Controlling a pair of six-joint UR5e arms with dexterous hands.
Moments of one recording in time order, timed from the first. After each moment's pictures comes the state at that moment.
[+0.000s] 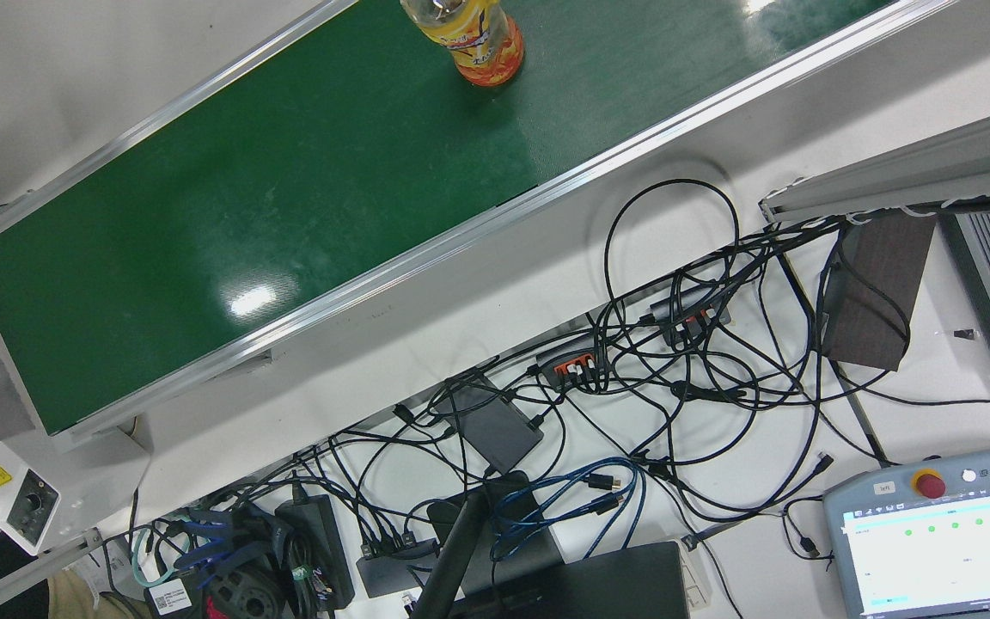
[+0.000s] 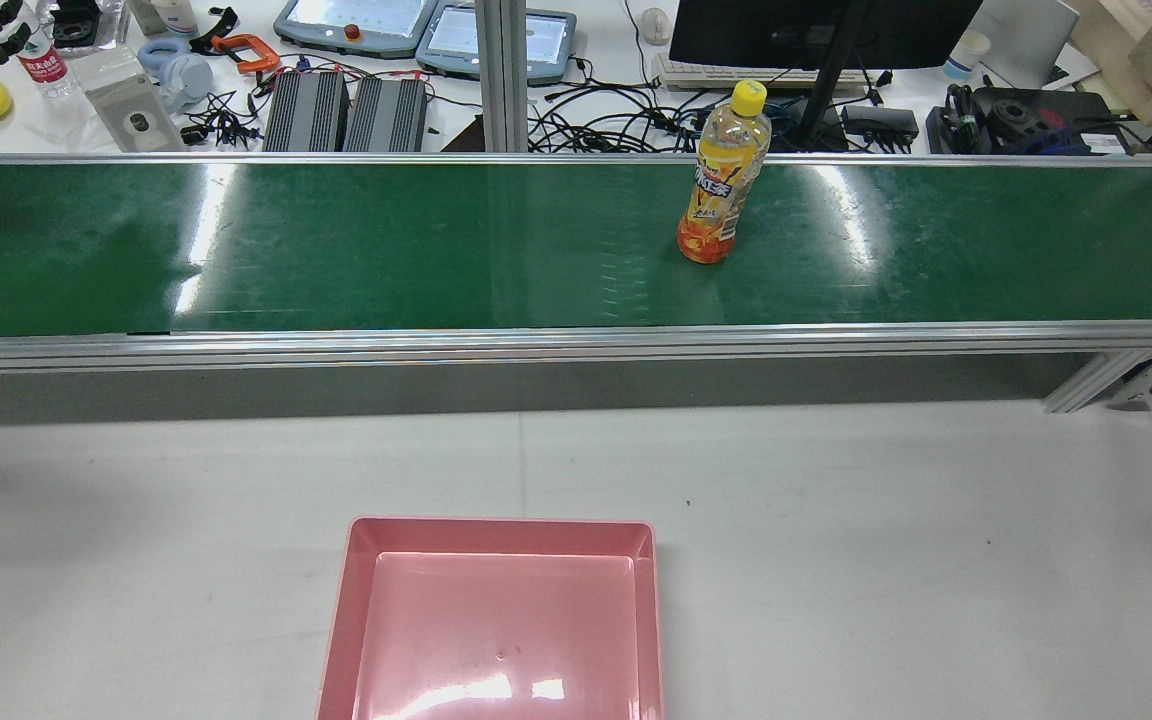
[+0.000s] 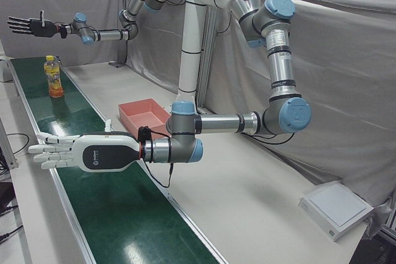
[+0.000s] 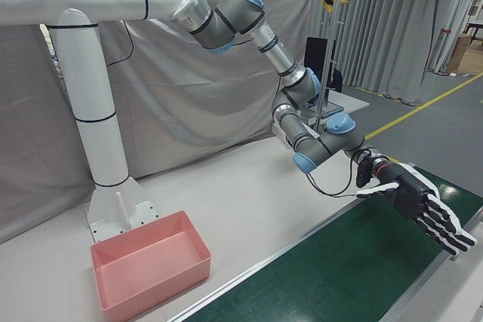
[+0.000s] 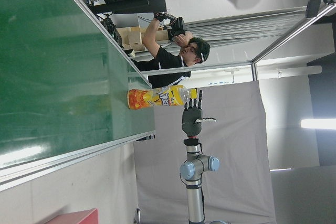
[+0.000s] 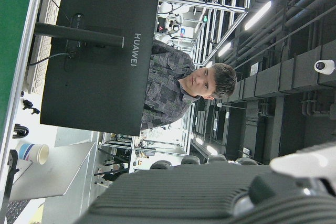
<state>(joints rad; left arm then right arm) -1.23 -1.90 -1.57 -0.04 1.51 0.14 1.54 -1.55 1.62 -3.11 -1.57 -0.11</state>
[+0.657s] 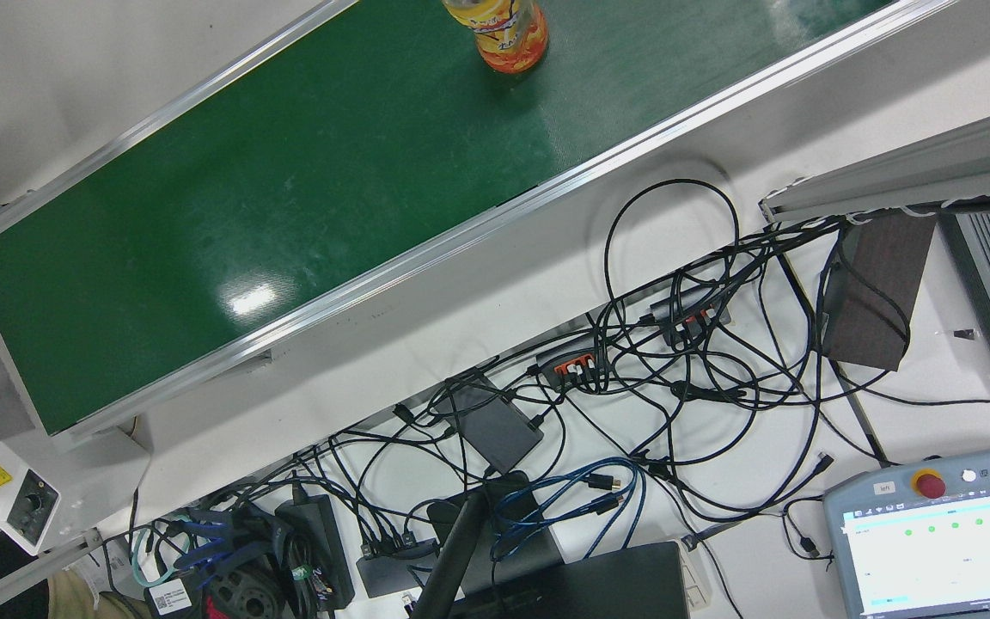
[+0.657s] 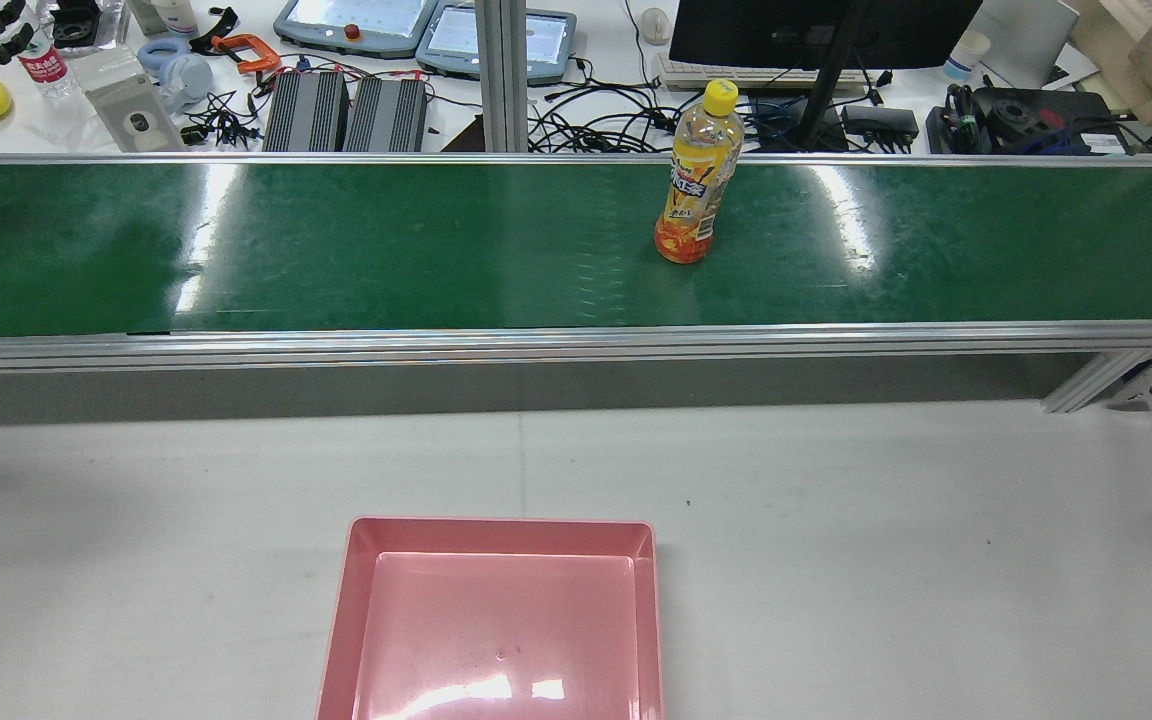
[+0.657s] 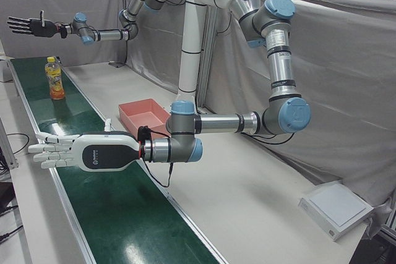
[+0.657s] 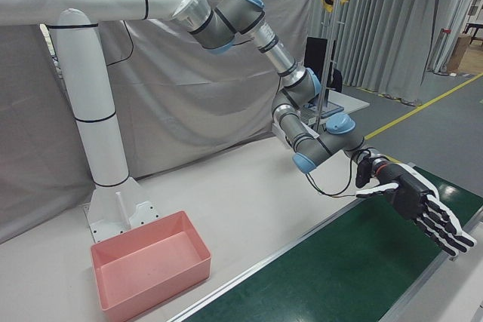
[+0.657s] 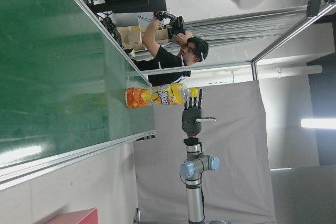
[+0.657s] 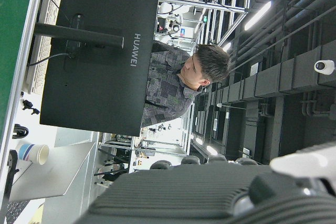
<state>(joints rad) -1.23 -1.90 -1.57 -0.04 1.51 0.14 1.54 -1.55 1.62 -3.11 -1.57 -0.11</state>
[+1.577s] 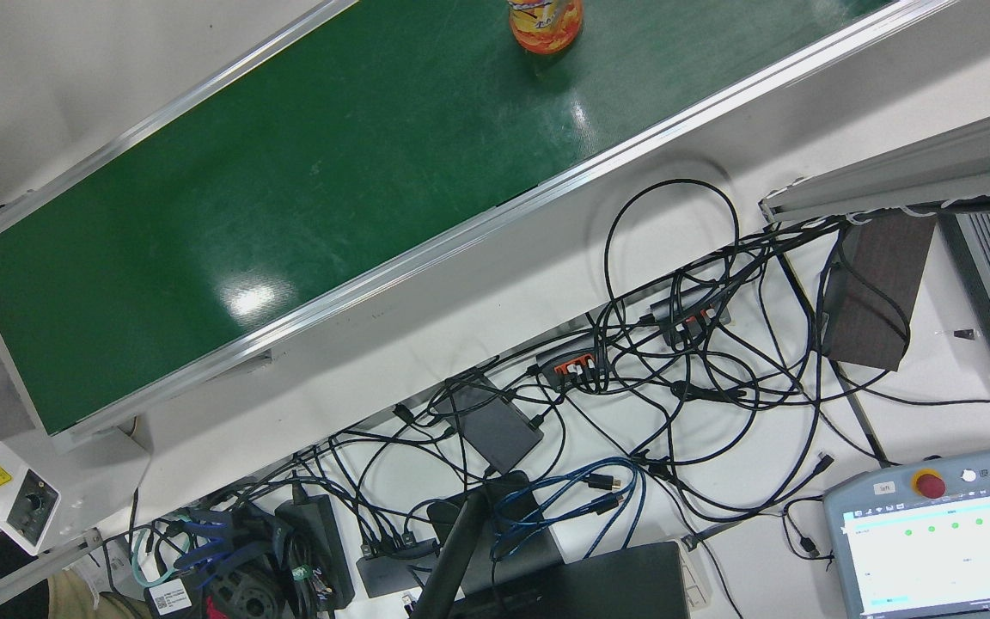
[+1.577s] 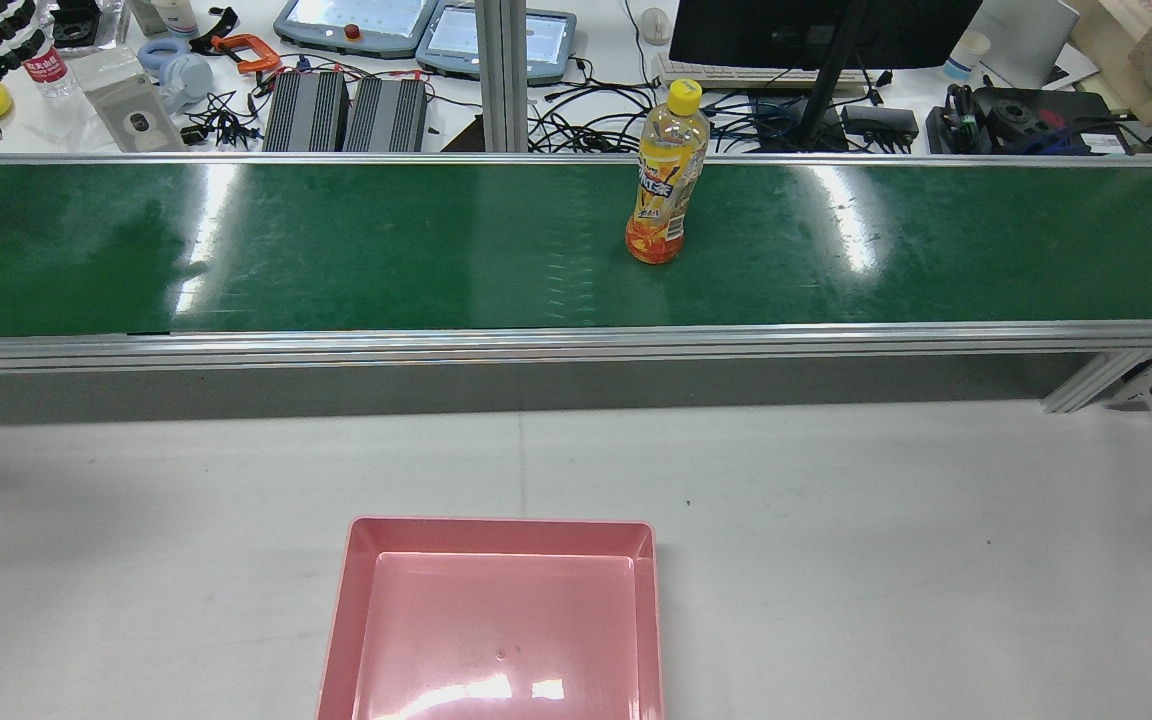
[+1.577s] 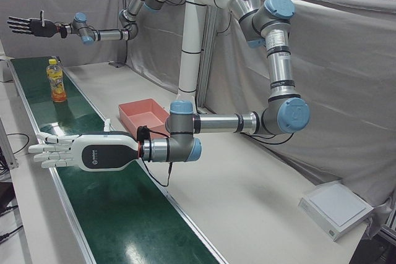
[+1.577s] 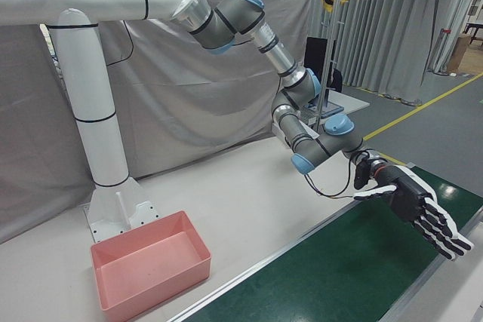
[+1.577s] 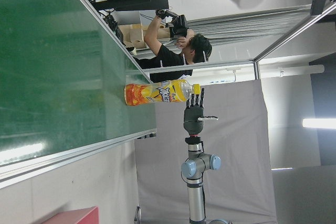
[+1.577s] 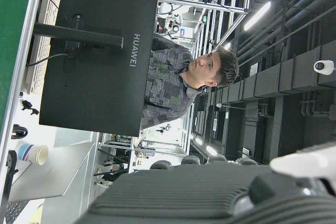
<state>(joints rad) -1.22 -1.91 -1.57 -0.03 1.51 0.15 1.54 -1.55 1.62 -3.11 -1.57 -0.11</state>
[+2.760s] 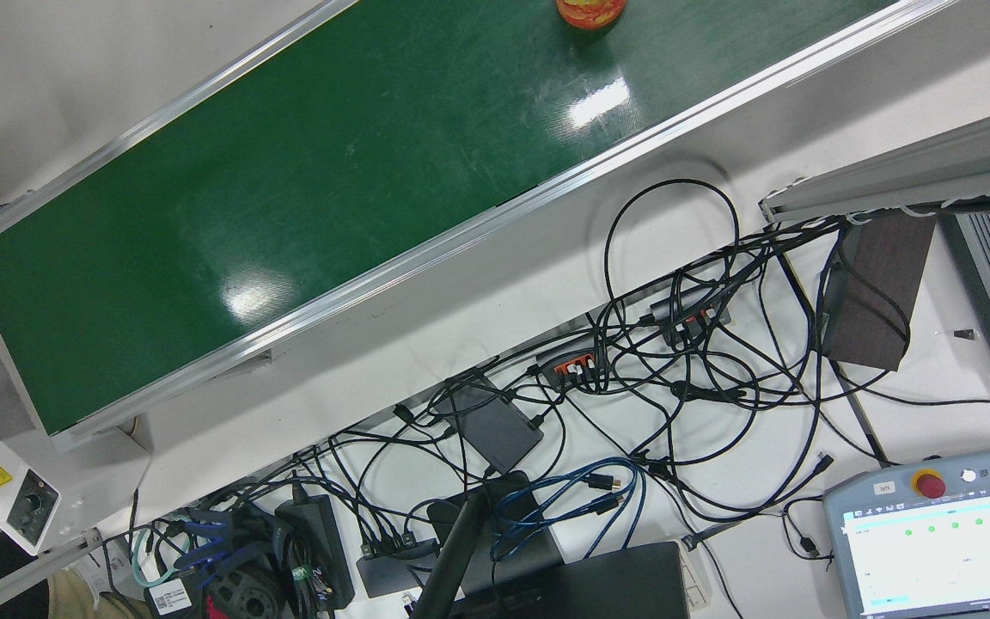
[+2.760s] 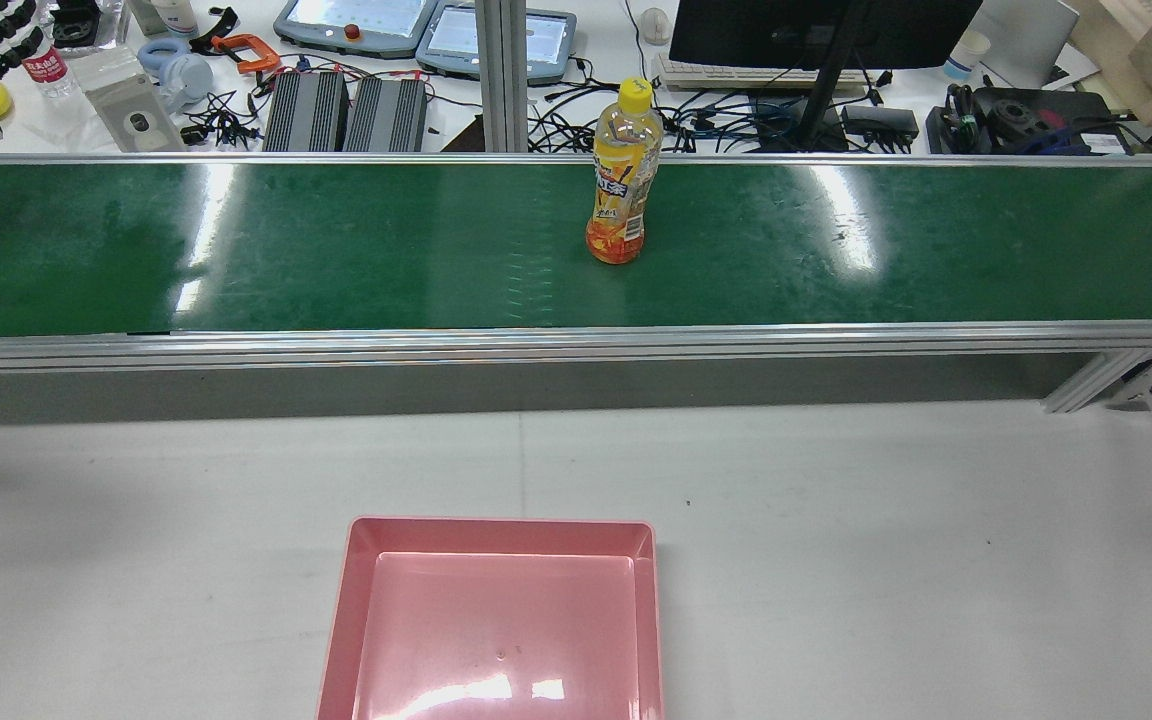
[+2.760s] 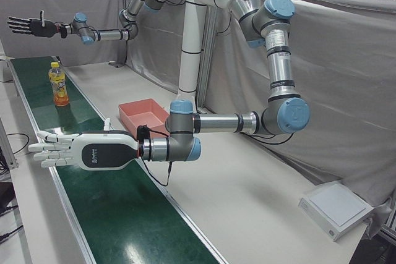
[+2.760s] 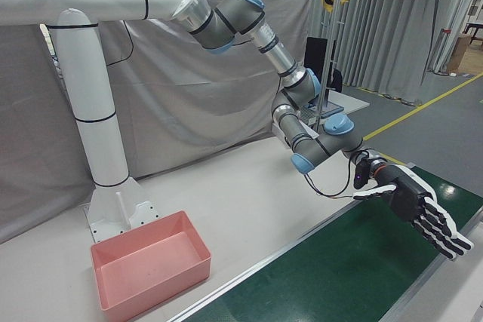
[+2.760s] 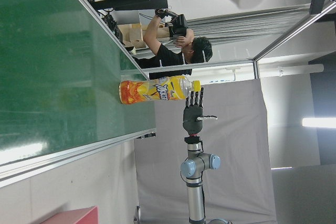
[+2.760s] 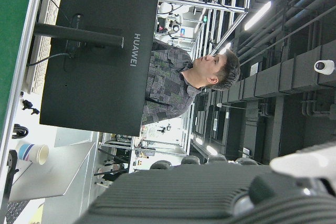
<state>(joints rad) -1.22 -1.91 -1.57 -0.03 1.51 0.15 1.54 -1.55 1.62 -3.11 -1.57 -0.11</state>
